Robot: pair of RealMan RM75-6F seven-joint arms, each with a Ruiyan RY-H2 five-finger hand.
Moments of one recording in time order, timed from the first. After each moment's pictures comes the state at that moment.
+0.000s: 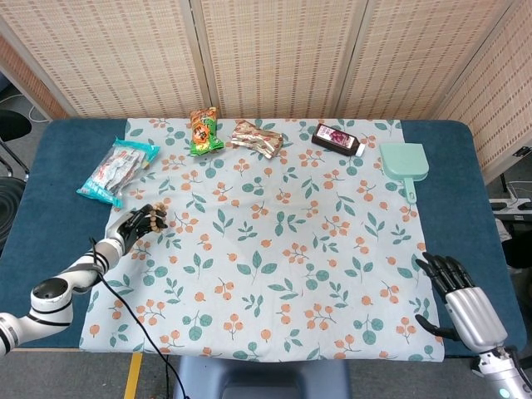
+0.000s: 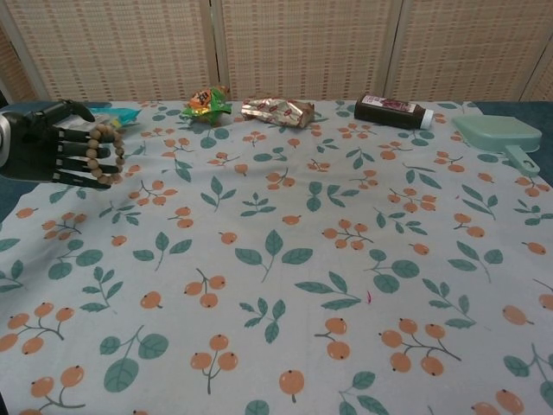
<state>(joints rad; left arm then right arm) -0.67 -1.29 -0.56 -1.41 -0.06 0.27 -0.13 0.08 -1.05 -0.07 -1.68 -1.72 1.48 0.08</state>
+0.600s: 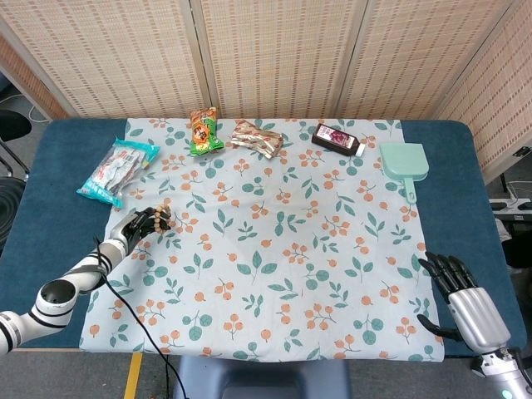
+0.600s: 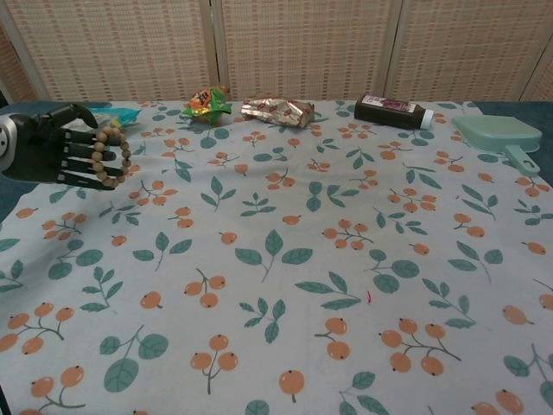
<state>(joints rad) -0.71 -1.28 -0.47 -1.41 0.14 0.28 -0.34 0.07 -1.04 -0.07 -1.68 -1.72 1.49 0.09</state>
